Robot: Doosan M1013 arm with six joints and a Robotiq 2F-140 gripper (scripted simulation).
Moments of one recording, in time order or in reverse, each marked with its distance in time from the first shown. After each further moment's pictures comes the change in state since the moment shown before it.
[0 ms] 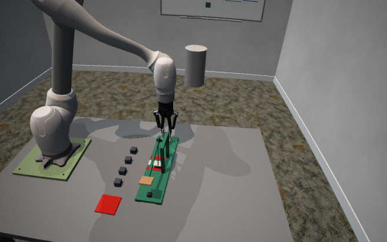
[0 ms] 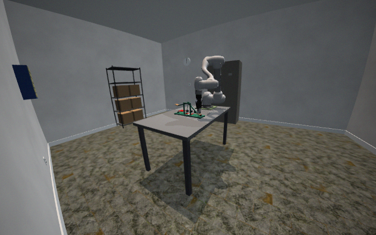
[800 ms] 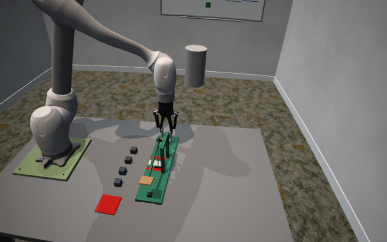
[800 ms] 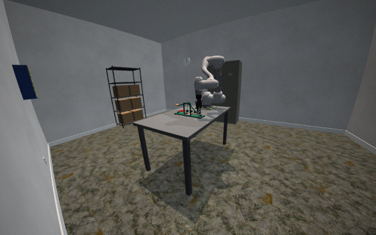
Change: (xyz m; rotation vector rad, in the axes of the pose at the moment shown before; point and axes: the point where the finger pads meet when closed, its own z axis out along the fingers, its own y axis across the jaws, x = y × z) arm 0.000 0.000 0.000 0.000 0.000 0.000
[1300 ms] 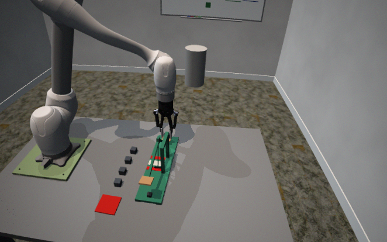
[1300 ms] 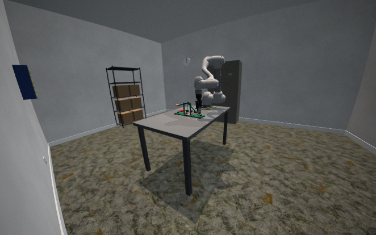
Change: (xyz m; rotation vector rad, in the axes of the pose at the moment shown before) arm 0.000 0.000 -0.005 0.000 0.000 0.000
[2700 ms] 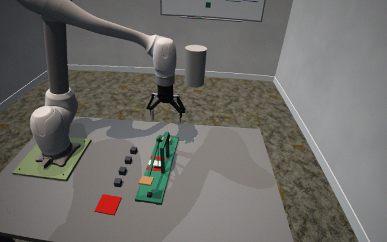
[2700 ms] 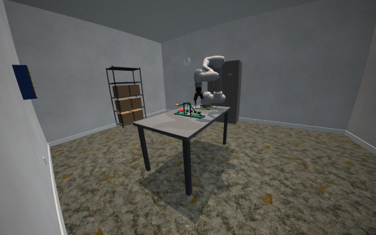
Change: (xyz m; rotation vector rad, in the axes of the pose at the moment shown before) arm 0.000 0.000 -0.085 0.000 0.000 0.000
